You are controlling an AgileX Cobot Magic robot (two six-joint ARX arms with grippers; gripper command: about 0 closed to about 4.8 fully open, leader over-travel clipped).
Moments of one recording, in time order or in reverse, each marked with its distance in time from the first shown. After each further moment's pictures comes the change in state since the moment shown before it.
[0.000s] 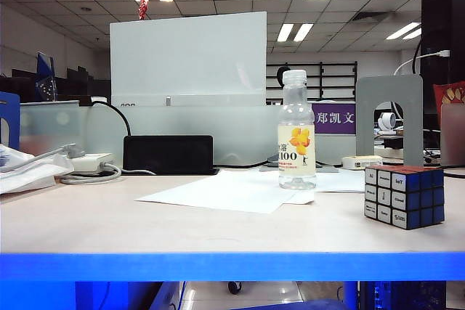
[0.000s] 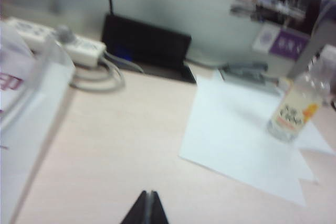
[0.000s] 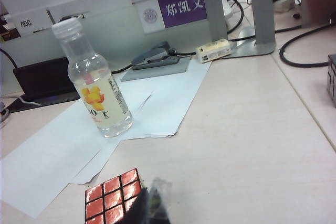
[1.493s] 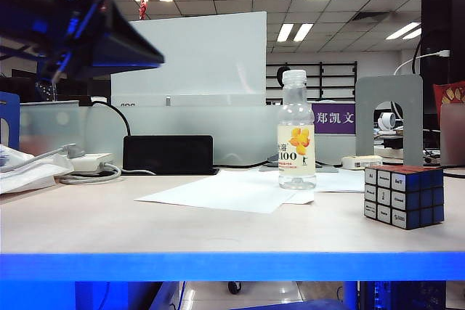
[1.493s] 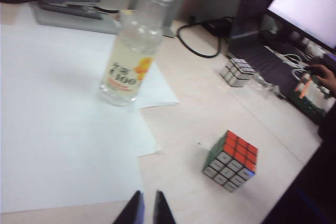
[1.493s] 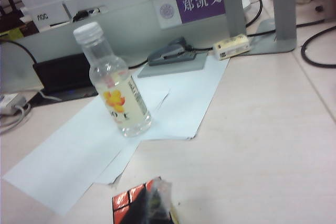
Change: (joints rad) left arm -0.393 0.969 0.394 0.478 0.224 -0.075; right arm 0.001 0.187 0.142 -0.004 -0.062 0.015
